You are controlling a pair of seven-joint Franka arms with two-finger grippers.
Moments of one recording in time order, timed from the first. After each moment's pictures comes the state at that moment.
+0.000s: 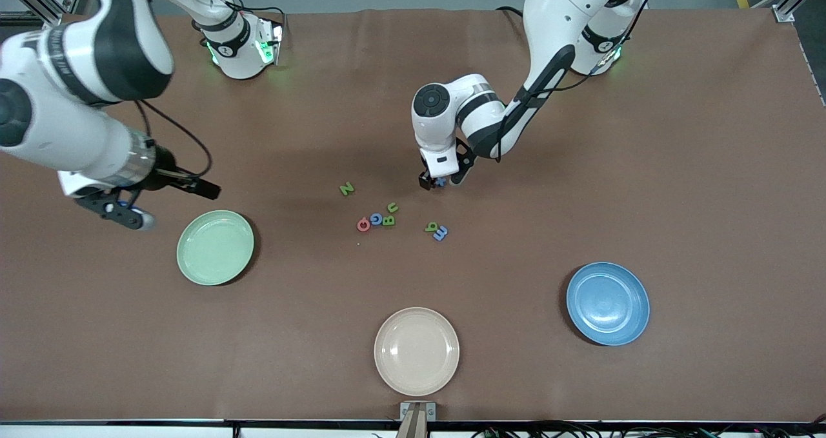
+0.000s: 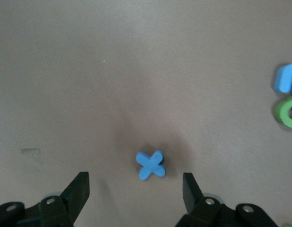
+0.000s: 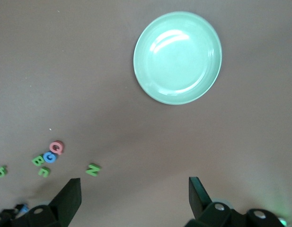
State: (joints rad) left arm -0.51 0.62 -0.39 -1.91 0.38 2.40 -2.15; right arm 0.27 0.16 -0.05 -1.70 0.09 1.70 0.70
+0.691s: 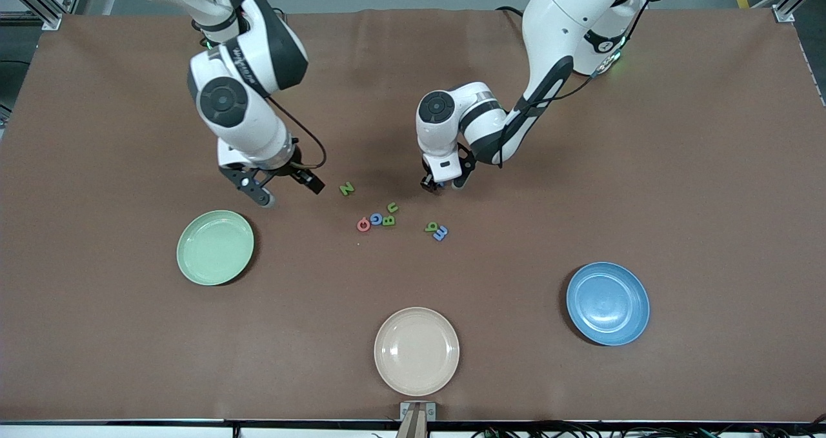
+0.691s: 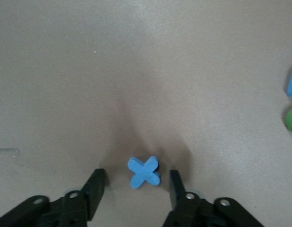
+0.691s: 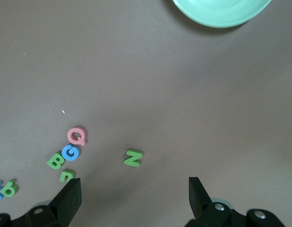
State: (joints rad) left arm -0.50 0.65 -0.38 -1.90 0.38 2.45 -2.17; right arm 0.56 0.16 -0.05 -2.03 0.09 2.12 1.16
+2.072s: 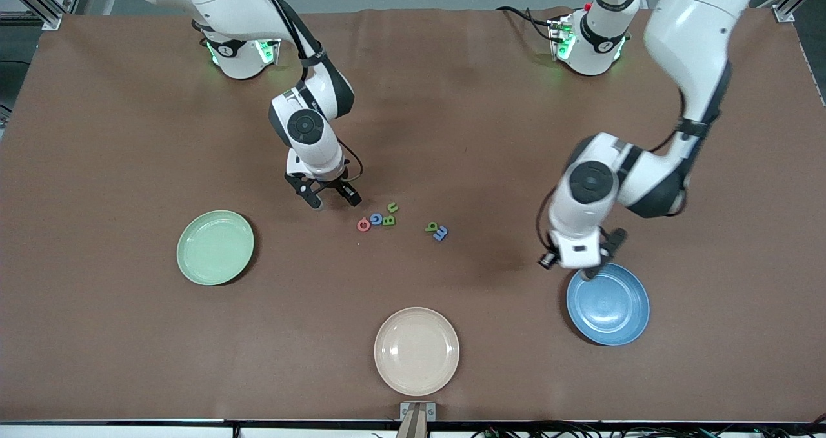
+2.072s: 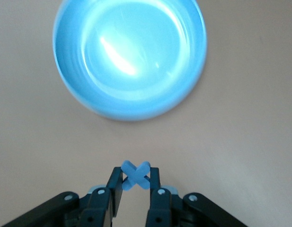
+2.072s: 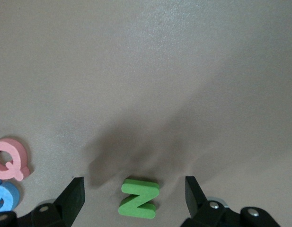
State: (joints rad) left arm 0.03 0.56 -0.36 -1.74 0.45 2.28 -1.36; right arm 0.69 0.45 -0.05 -2.19 0.09 2.65 1.36
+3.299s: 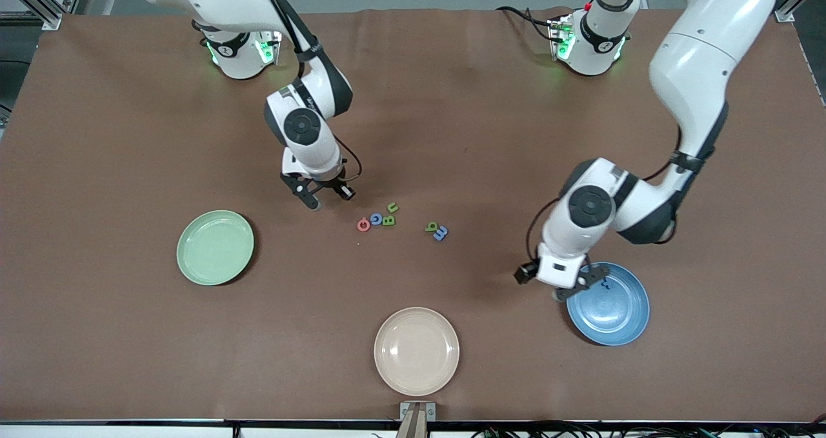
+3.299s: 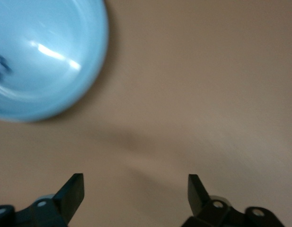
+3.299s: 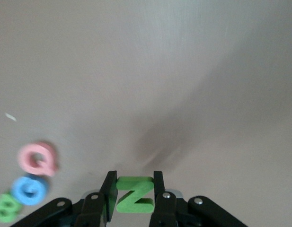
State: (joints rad) left arm 0.04 0.74 -0.57 -1.61 0.56 2.29 -1.21; right arm 0.64 0.34 -0.08 -2.15 0.09 2.49 1.25
